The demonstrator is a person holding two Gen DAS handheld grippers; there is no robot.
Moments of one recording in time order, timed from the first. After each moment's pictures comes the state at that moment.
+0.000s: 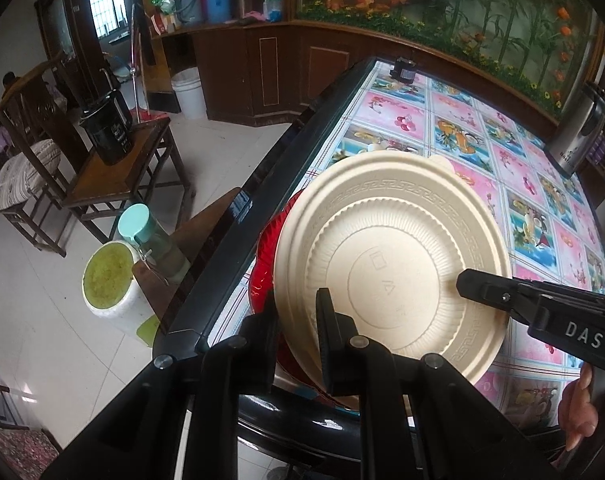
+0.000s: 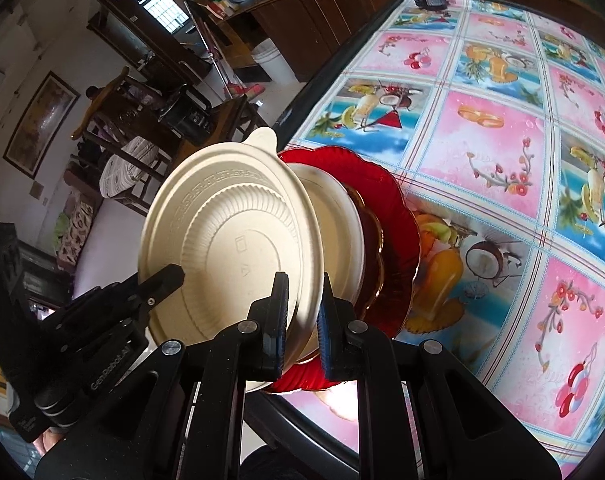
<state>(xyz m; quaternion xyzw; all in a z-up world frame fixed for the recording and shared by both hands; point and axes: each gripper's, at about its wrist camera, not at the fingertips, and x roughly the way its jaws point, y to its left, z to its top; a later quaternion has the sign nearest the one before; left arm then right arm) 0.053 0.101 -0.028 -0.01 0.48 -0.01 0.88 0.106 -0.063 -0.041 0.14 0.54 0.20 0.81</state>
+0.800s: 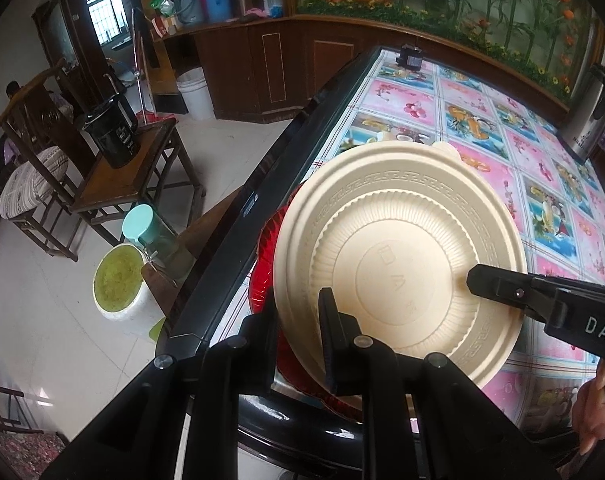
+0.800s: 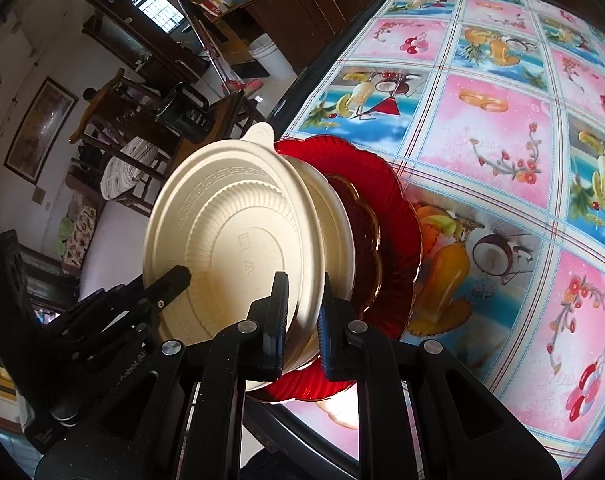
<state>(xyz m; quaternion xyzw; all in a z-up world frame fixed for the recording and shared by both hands) 0.060 0.097 -0.041 0.01 0.49 0.00 0.87 0.111 -0.066 -0.054 0.15 0.55 0.21 0.80</state>
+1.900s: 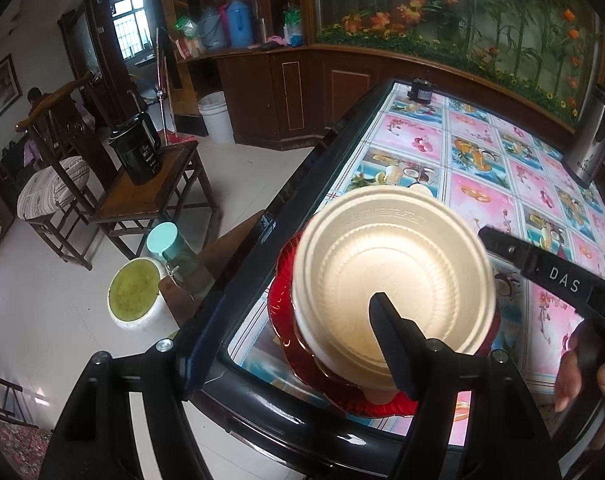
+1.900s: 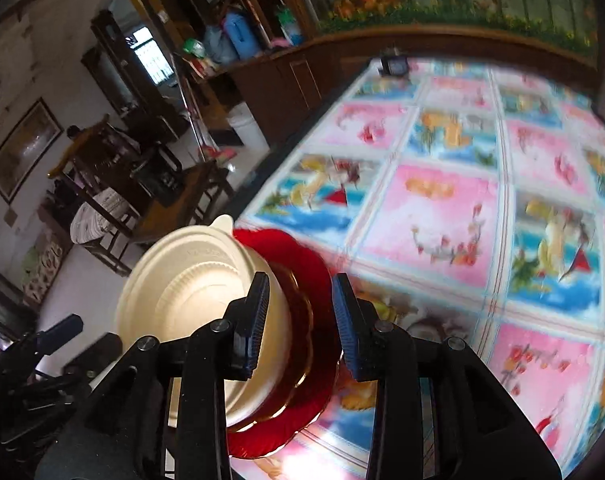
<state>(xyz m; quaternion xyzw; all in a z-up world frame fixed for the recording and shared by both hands) 0.042 0.095 -0.019 0.01 0.44 0.04 0.90 0.117 -0.095 -0.044 0.13 0.44 0.14 0.88</state>
